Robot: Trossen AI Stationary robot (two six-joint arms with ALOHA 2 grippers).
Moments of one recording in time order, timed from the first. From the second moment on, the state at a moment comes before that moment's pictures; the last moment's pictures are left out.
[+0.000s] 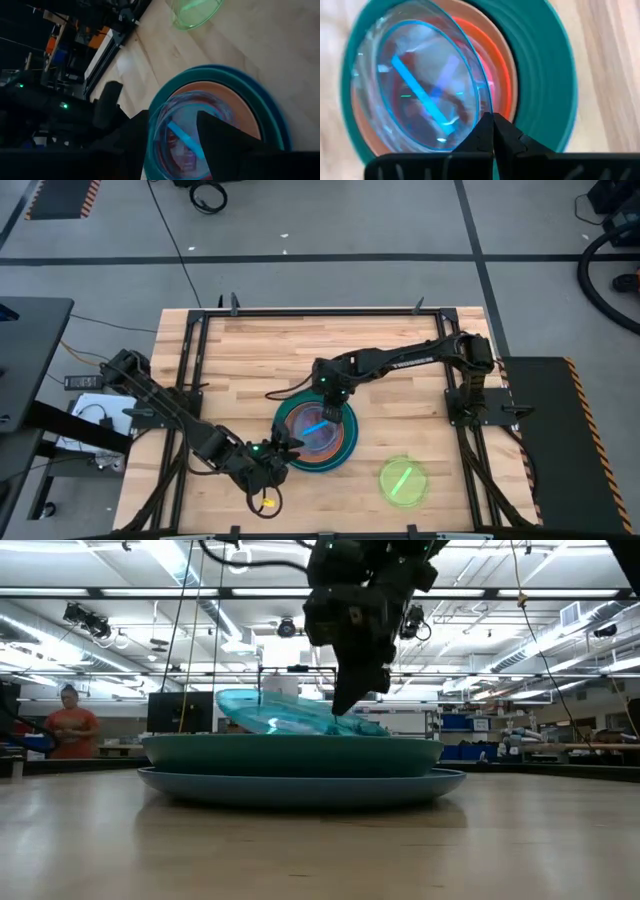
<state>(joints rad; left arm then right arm) -0.66 1.56 1.14 -0.33 -0.76 0.41 -0.04 1.90 1.44 -0.66 -0.19 0.27</state>
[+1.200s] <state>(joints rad) -0.51 1.56 0.90 -0.22 -0.57 0.03 0.23 1.48 1.16 -0.80 -0.06 0.11</state>
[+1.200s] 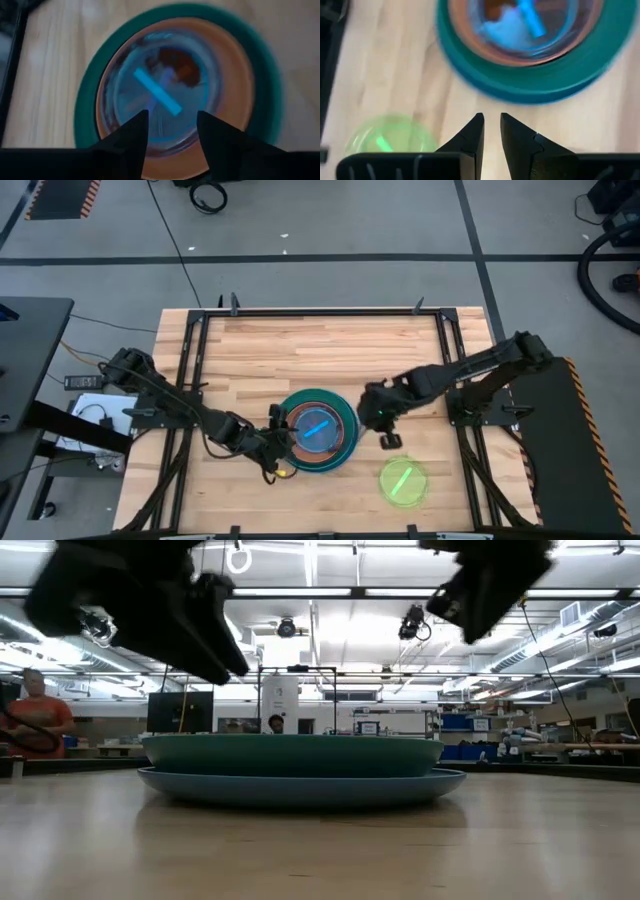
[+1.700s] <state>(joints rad) -0.37 1.61 0.88 -0.14 -0.47 -0.20 0.35 1.45 0.99 -0.79 -0.10 0.04</state>
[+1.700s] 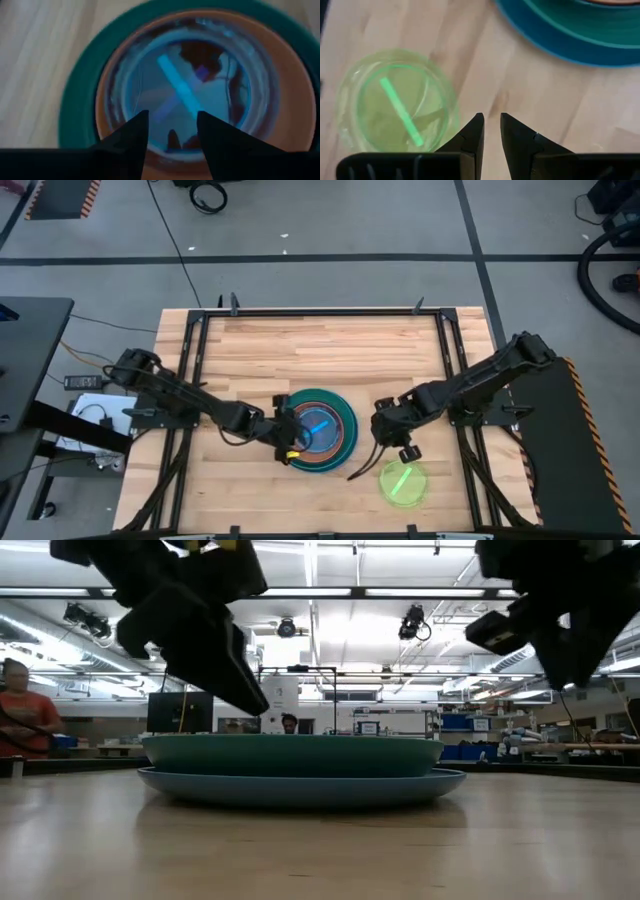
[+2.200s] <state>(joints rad) -0.39 1.66 0.88 0.06 -0.41 -0.16 0.46 1.46 0.92 -0.76 -0.11 0.20</state>
